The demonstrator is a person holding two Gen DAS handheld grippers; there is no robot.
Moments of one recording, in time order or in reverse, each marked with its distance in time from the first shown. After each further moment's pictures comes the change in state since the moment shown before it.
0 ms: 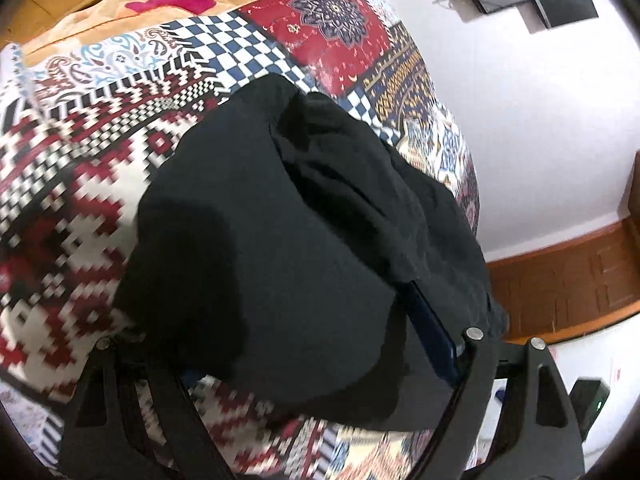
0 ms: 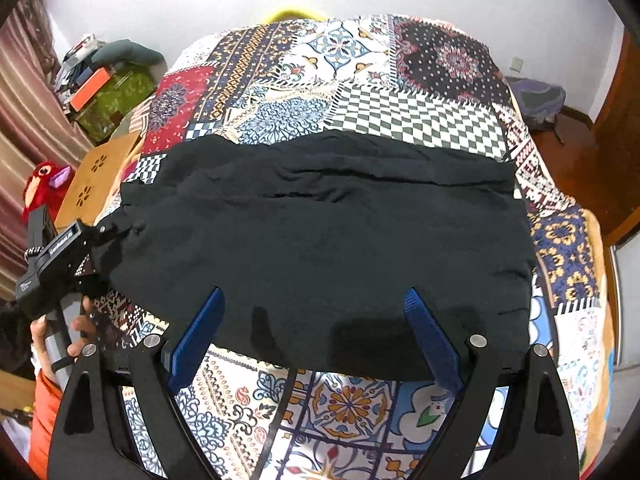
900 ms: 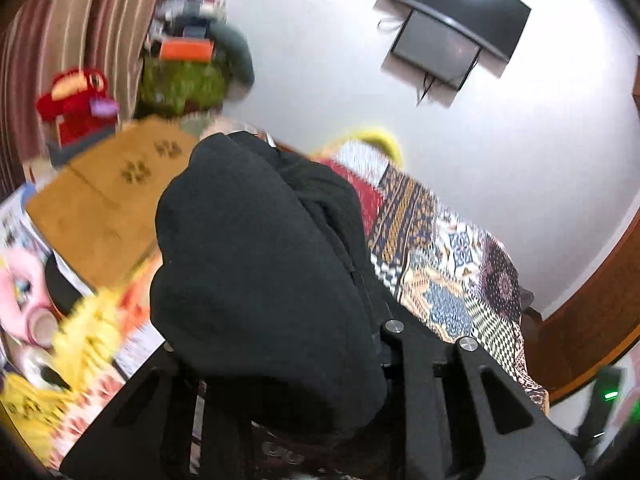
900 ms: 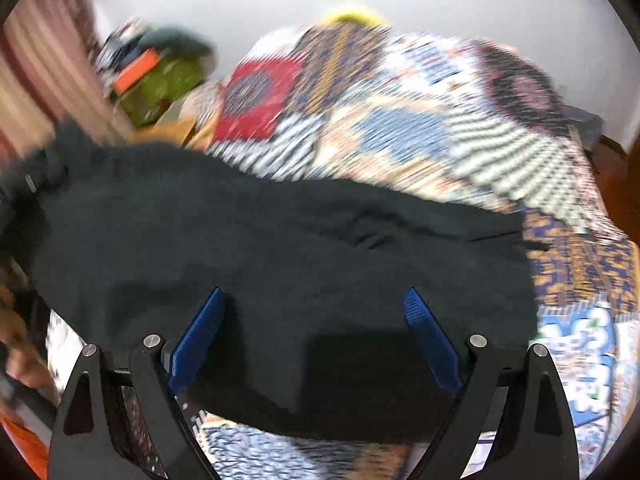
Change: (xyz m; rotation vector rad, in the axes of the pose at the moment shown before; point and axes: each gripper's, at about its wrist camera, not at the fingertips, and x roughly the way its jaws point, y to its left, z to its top) left arm -0.183 -0.071 -0.012 0.306 -0.510 0.282; right arm 0.025 0.128 -0.009 -0.156 0.007 0.103
